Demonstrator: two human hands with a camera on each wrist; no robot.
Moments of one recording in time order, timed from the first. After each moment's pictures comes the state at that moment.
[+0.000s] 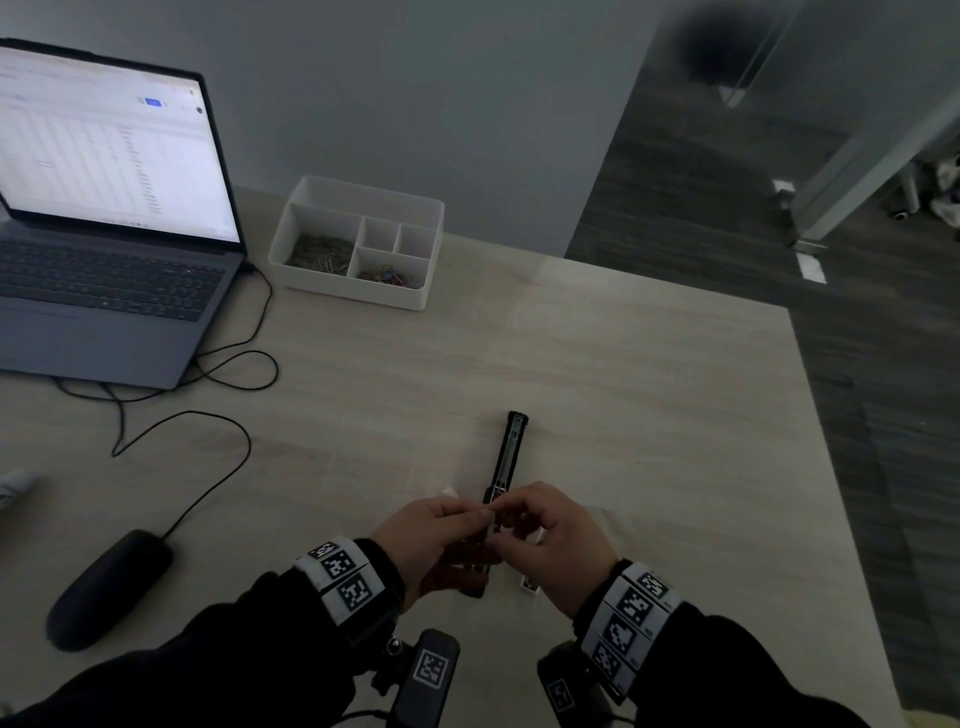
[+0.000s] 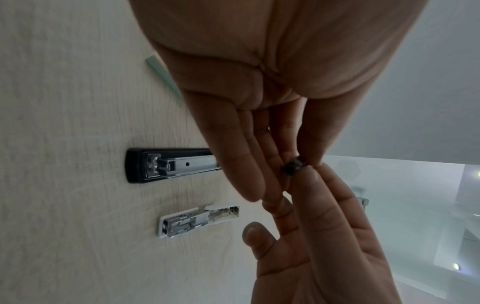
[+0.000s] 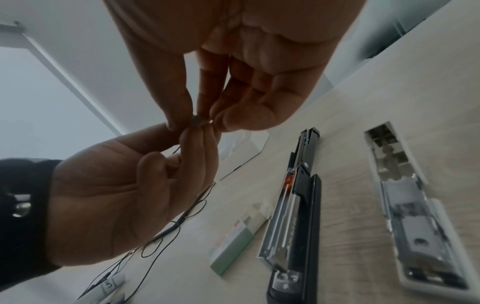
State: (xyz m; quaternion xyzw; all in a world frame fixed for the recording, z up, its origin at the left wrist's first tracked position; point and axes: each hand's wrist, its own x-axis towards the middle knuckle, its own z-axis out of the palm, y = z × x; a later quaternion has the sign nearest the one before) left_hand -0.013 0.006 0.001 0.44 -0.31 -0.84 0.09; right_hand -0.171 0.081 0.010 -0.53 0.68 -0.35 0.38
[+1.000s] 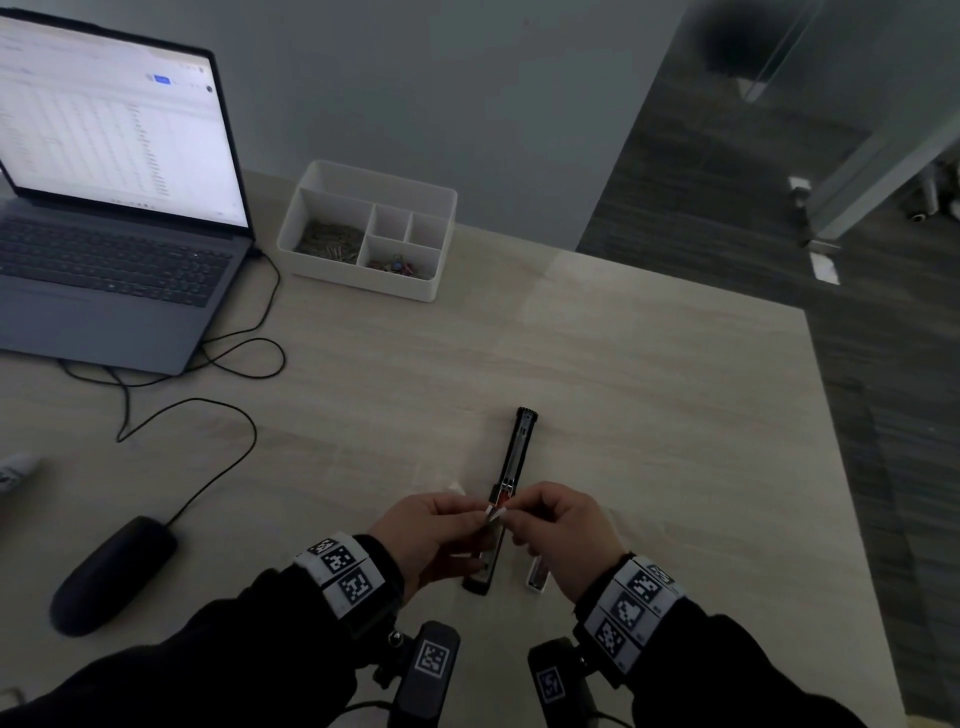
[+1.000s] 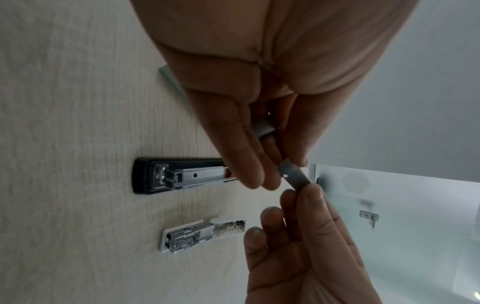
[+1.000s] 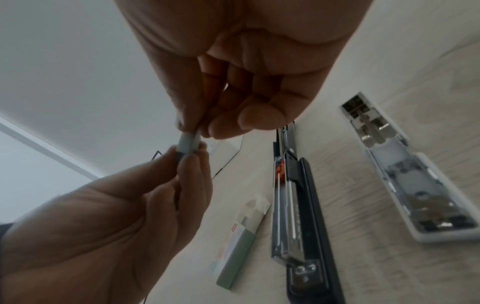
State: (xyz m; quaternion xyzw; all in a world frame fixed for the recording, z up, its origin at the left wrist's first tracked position) left_hand -0.006 0.001 -0.009 0.47 -0.29 -0.82 0.11; right_hand -0.170 0.068 0.000 -0.35 0.72 -0.38 0.46
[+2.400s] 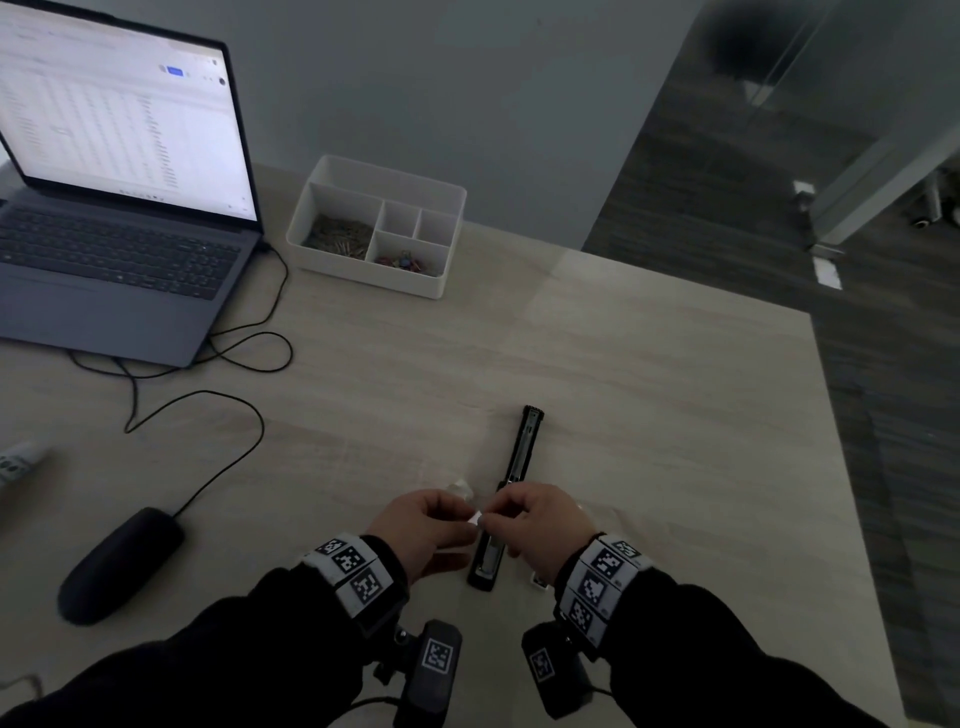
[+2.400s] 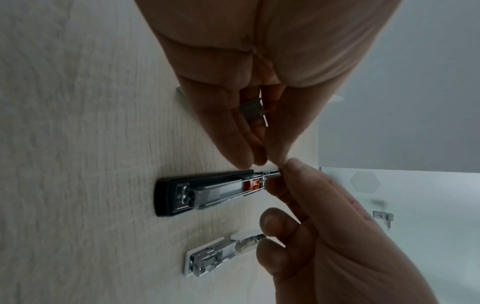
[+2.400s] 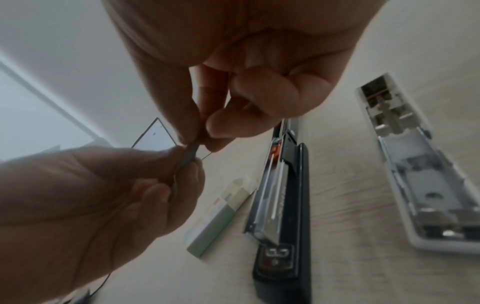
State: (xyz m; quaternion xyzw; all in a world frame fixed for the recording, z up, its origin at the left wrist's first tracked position) left_hand 0.002 0.001 -0.031 0.55 -0.31 -0.76 0.14; right_hand -0.157 0.049 -0.009 -0.44 0.75 -0.21 0.46
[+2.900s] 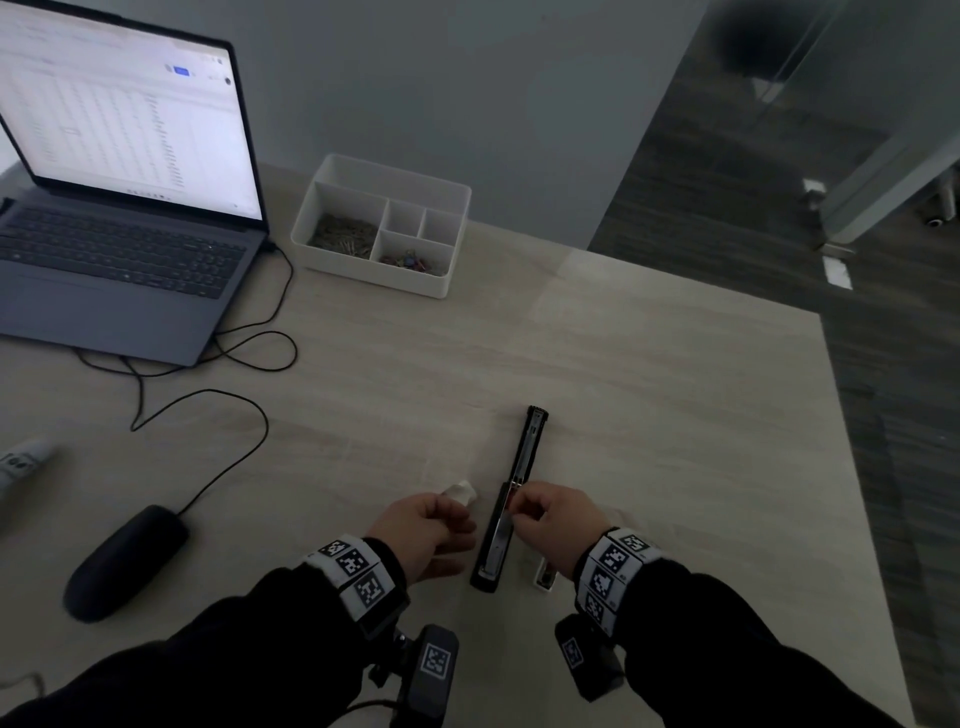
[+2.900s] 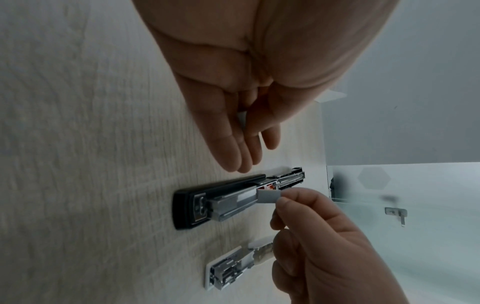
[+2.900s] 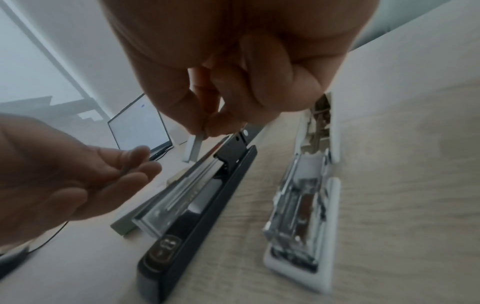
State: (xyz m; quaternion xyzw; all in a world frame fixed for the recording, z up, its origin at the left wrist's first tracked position) left_hand 0.002 0.001 -0.036 0.58 -0.31 -0.74 0.12; right_hand -0.181 0.048 -0.029 -0.51 0.75 -0.11 0.40
